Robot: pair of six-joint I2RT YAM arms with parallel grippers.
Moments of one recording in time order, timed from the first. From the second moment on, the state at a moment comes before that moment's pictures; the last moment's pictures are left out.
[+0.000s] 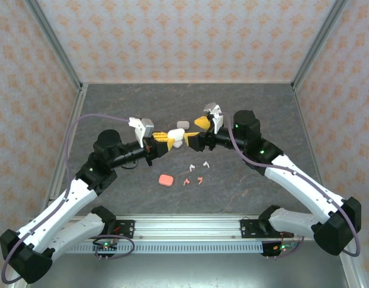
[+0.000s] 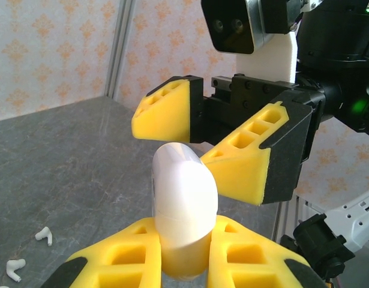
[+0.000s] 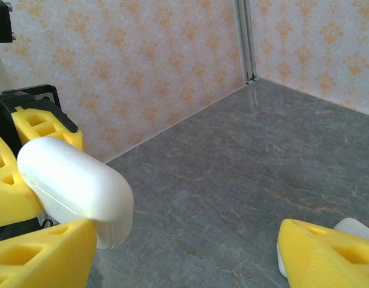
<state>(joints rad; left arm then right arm) -0.52 0.84 0.76 -0.01 0.52 -0.28 0.64 1.12 0.98 -0.09 -0.48 0.15</state>
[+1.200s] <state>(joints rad) -0.53 0.81 0.76 -0.06 0.53 -0.24 0.62 1.08 1.05 -0.33 -0.28 0.18</state>
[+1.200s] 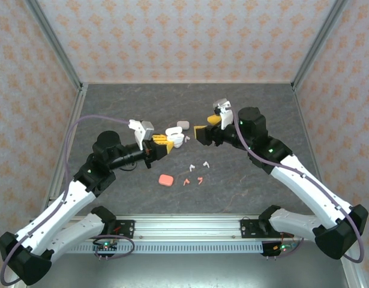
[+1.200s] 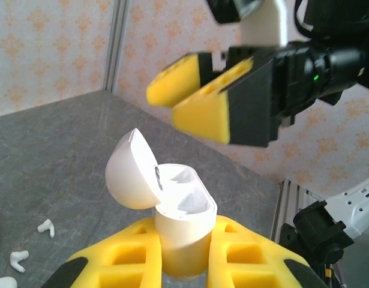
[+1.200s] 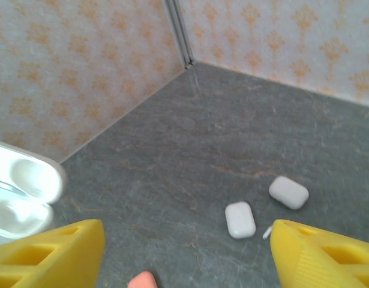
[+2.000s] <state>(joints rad) -0.53 0.73 0.73 -0.07 0.55 -0.24 0.72 1.53 0.94 -0.44 -0.22 0.33</state>
